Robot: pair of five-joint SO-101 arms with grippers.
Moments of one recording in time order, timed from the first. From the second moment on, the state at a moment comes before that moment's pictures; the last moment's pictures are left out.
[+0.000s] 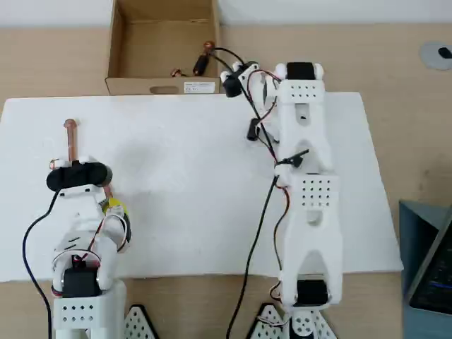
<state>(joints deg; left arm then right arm) -6.7 -103.9 95.5 58.0 -3.0 -5.4 59.7 -64.1 100.6 37.9</state>
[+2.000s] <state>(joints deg) -15.6 -65.1 54.9 67.1 -3.0 6.4 -59.7 34.9 92.7 5.4</state>
